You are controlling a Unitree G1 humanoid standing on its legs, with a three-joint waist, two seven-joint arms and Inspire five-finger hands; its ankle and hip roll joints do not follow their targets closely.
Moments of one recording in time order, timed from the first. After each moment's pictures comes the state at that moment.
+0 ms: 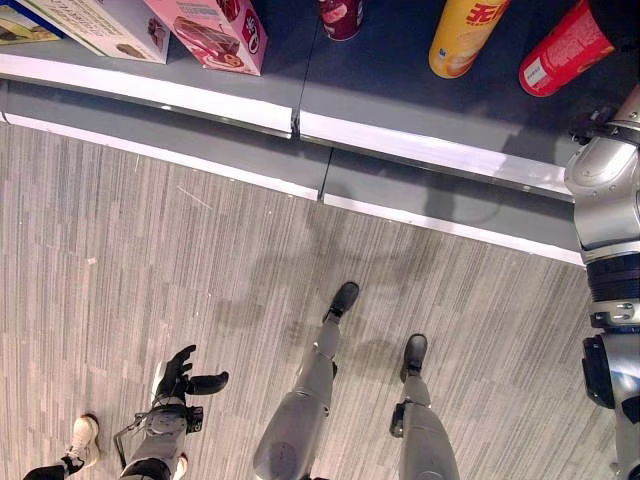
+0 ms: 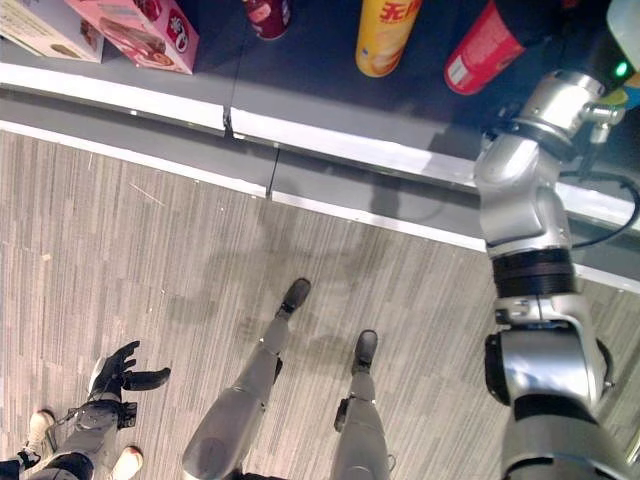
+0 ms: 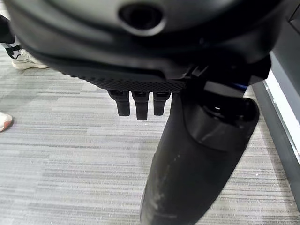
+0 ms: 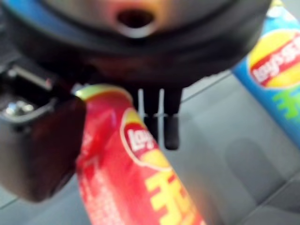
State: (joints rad) left arm -0.17 0.40 -0.08 1.09 -0.18 -0.22 0.21; right arm -1.02 -0.77 0.10 0.46 -0.39 0.08 -0.79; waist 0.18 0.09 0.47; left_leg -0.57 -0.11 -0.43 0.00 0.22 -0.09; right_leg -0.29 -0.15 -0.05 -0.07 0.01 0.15
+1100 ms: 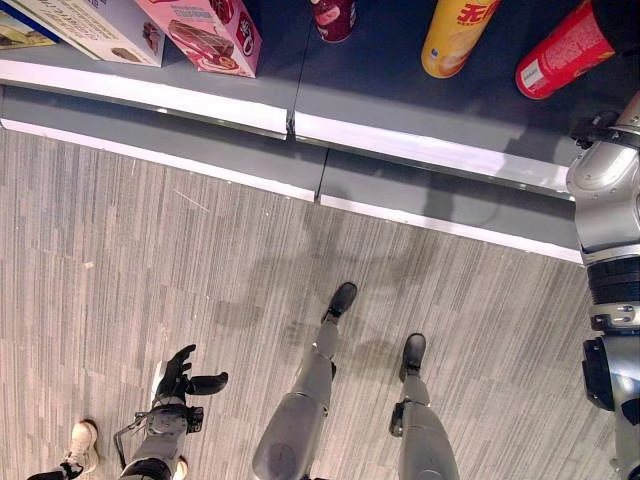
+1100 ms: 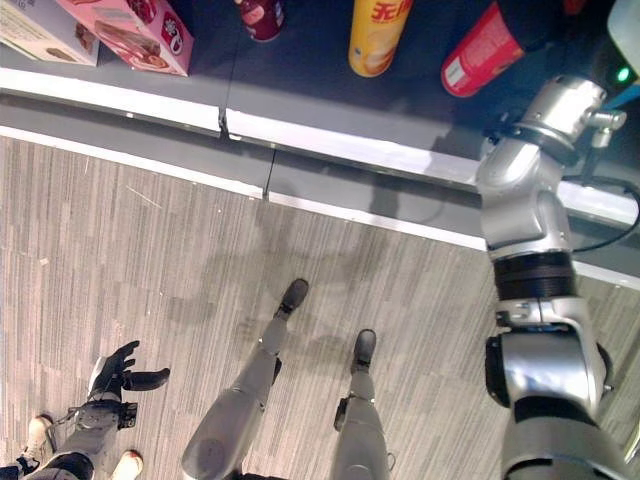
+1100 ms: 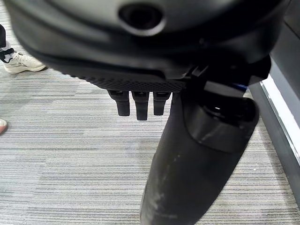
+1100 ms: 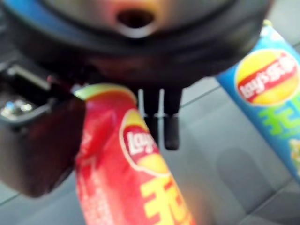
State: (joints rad) left arm -0.17 0.40 -0.08 1.09 -0.15 -0.22 0.21; right arm -1.01 -0.77 0.10 0.45 -0.41 0.08 -0.79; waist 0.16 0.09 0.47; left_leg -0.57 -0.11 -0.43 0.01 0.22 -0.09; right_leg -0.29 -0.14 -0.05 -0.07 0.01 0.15
